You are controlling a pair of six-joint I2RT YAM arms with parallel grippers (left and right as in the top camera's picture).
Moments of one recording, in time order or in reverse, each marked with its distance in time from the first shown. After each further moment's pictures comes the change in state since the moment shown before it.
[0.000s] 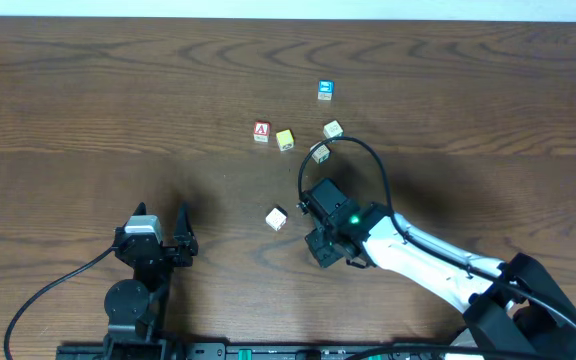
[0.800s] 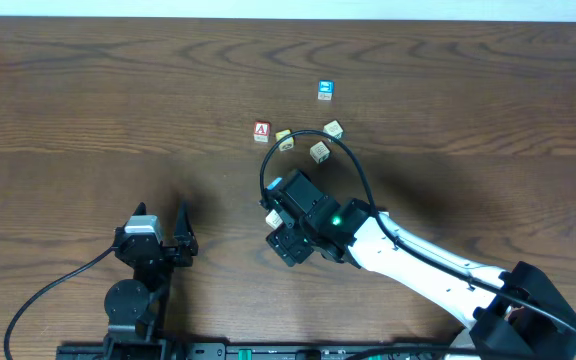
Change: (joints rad) left arm 0.000 0.000 0.000 0.000 0.000 0.000; right arm 0.095 0.001 0.154 0.023 -0.035 -0.122
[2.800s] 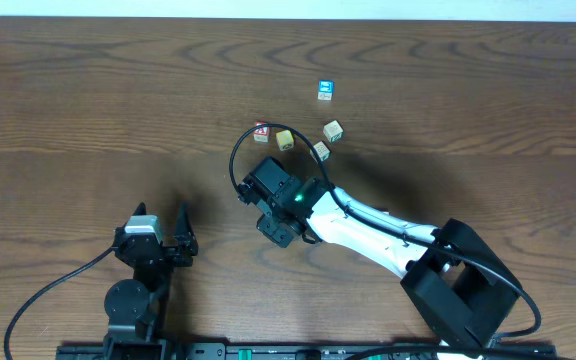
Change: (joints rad) left arm 0.000 0.000 0.000 0.000 0.000 0.000; right arm 0.000 0.270 0.204 -0.036 0.059 -0.166
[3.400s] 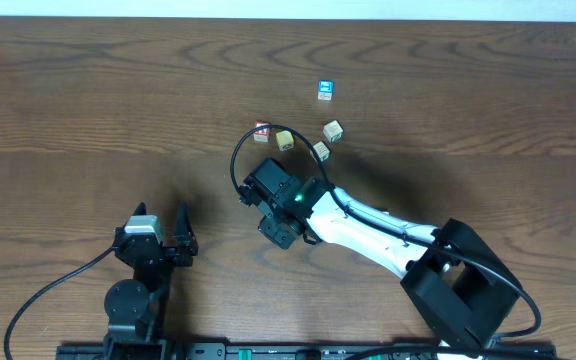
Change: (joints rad) left arm 0.000 0.000 0.000 0.000 0.000 0.000; right arm 0.000 0.000 0.000 -0.022 -0.004 0.005
